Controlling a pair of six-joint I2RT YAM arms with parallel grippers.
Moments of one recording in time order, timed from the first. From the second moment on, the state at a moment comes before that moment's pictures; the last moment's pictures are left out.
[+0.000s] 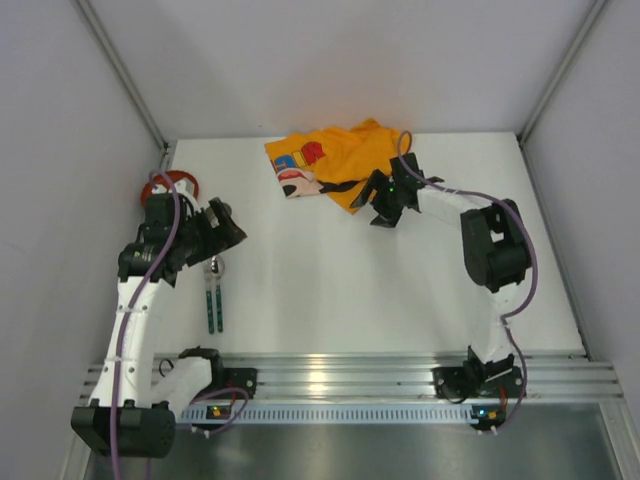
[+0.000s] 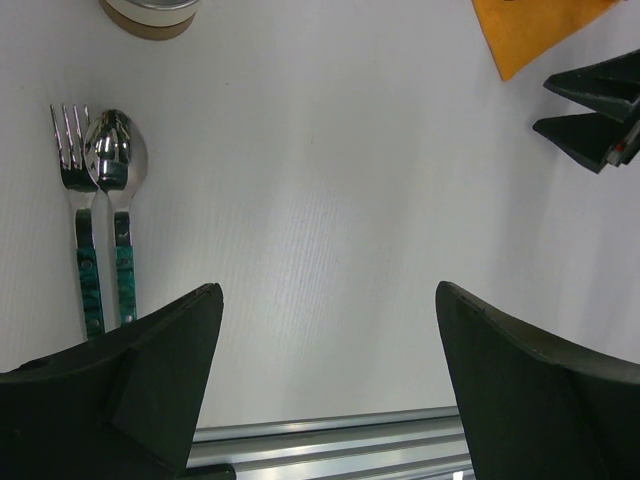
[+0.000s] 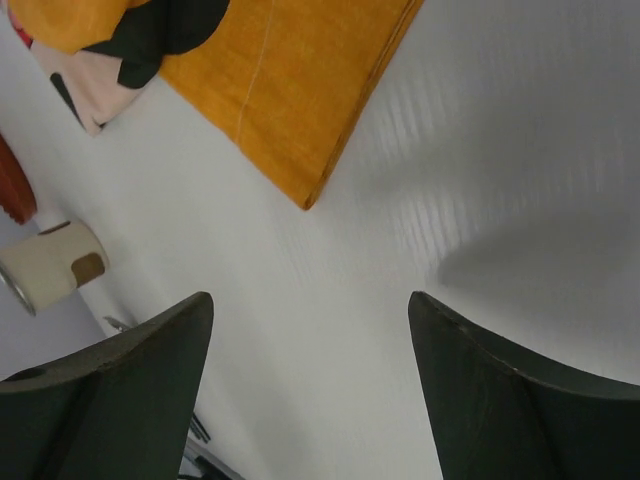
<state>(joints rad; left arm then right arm) -0.02 0.96 1.08 -0.85 0.19 -0.48 0.36 2.01 1.40 -0.28 -0.31 0.89</state>
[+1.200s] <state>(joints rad) -0.10 1.03 1.04 -0.80 0.21 -0.46 0.48 2.06 1.50 -0.62 -0.11 0.81</state>
